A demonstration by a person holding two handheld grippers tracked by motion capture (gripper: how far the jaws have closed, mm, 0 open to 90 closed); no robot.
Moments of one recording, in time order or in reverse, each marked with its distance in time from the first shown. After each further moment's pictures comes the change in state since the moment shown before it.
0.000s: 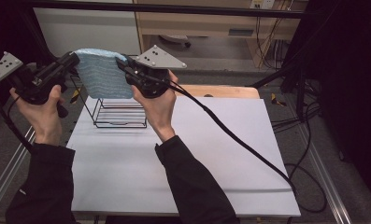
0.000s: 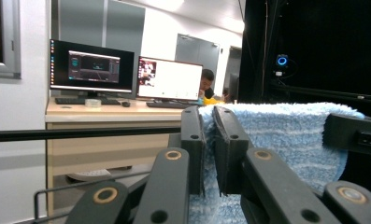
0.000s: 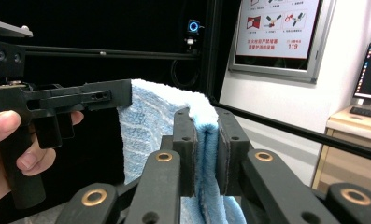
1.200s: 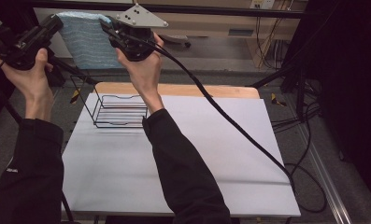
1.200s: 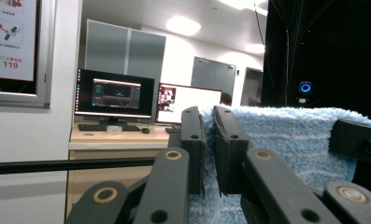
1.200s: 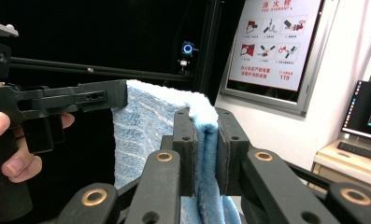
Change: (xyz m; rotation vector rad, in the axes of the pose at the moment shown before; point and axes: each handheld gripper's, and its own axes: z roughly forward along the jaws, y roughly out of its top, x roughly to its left) left arm 0.036 0.046 0.035 -0.096 0.074 0.012; right arm -0.022 0.048 0.059 -0.063 -0.013 -0.084
